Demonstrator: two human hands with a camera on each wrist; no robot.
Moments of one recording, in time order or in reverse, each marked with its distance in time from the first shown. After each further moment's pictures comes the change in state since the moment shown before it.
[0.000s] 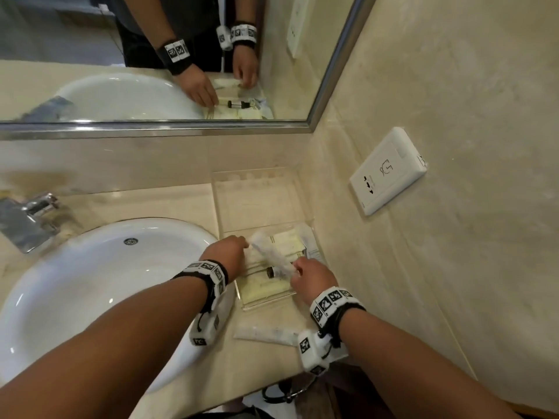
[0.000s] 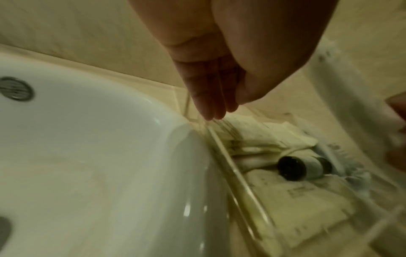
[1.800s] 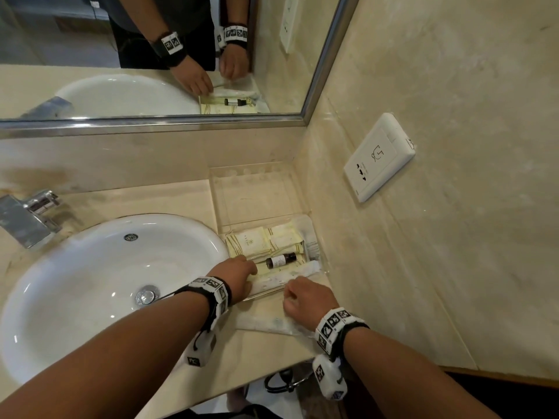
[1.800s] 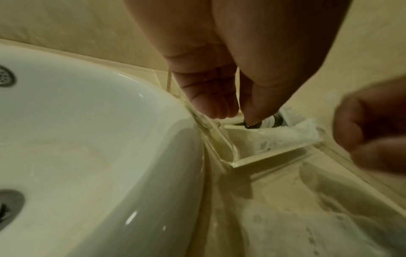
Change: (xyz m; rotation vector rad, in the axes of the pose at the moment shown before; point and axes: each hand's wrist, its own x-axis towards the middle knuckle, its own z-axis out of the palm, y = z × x) left_hand -0.044 0.012 0.031 0.085 -0.136 0.183; right_hand -0.037 0.035 0.044 -0.160 -0.071 -0.256
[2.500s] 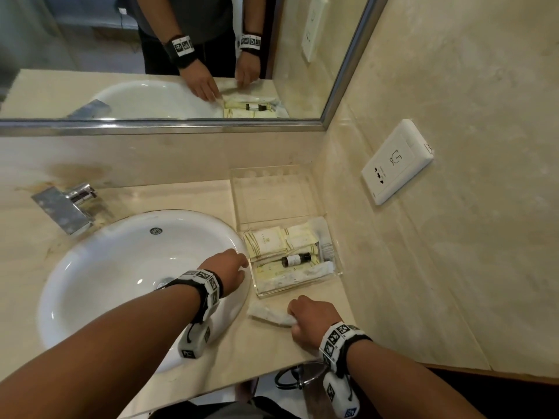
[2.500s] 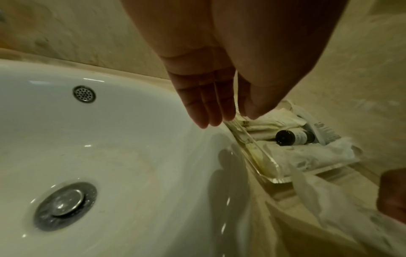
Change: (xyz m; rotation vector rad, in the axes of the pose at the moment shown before) left_hand -0.034 -0.038 -0.019 -0.033 0.030 -0.160; right_hand -0.019 -0.019 0.031 -0.212 -0.175 -0.095
